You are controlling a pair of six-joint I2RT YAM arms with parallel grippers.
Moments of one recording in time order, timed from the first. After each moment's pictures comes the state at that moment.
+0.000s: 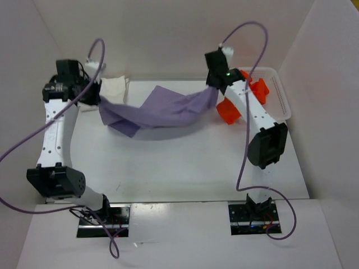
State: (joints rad) left arm 0.12 1.46 1.61 -1.02 0.21 0.37; right arm 0.39 1.97 1.91 -0.74 0.46 0.46
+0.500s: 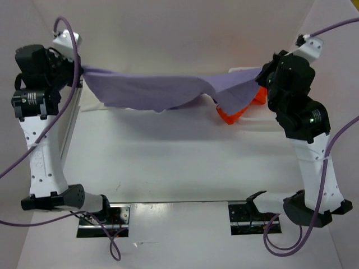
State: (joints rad) left arm 0.16 1.42 2.06 -0.89 0.25 0.31; right arm 0.41 1.30 2.00 -0.80 0.66 0.41
